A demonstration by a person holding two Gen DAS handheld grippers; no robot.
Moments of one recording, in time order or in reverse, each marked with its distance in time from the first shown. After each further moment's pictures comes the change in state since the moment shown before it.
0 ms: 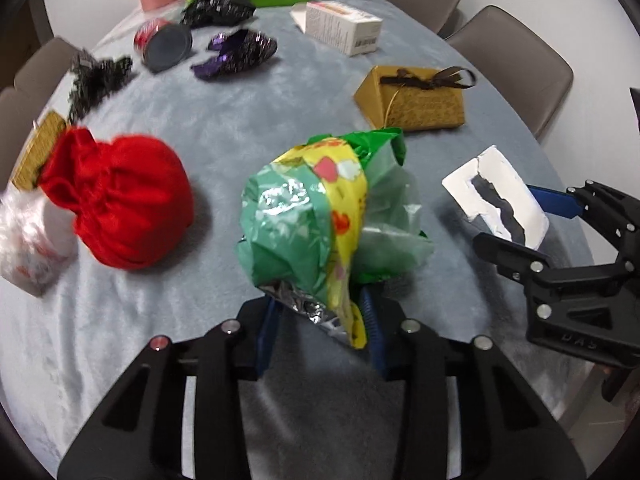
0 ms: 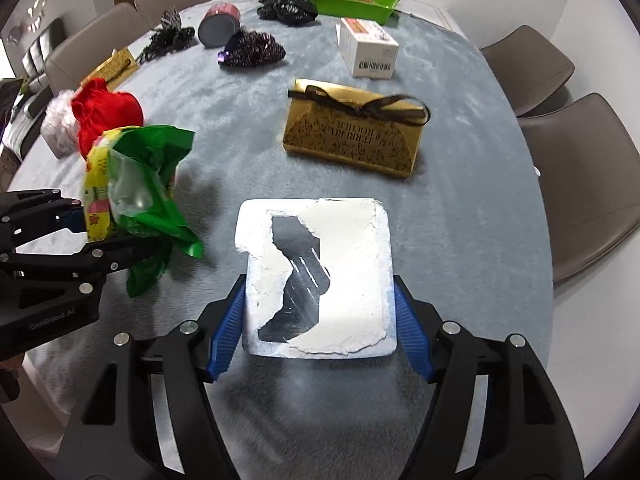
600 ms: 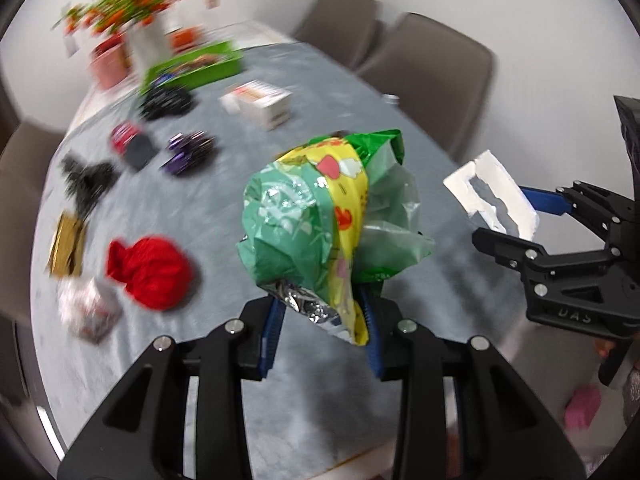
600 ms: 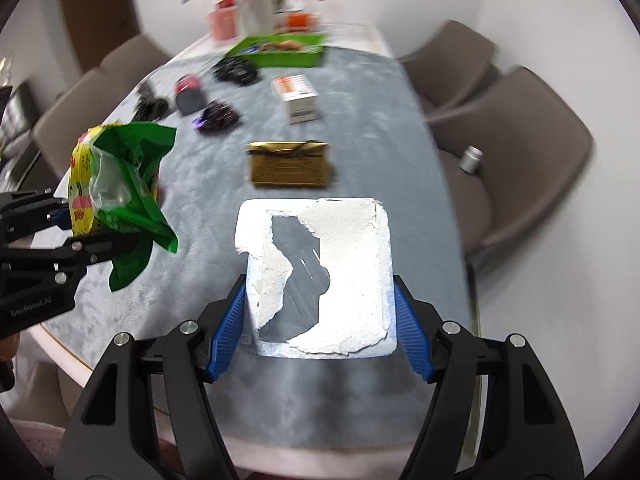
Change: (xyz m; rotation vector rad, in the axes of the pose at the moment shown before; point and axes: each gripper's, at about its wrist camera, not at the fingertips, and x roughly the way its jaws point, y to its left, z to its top) left arm -0.112 -0.066 0.020 0.256 -0.057 -0.104; right arm -0.127 -0.031 -0.034 0.221 -0.087 -0.093
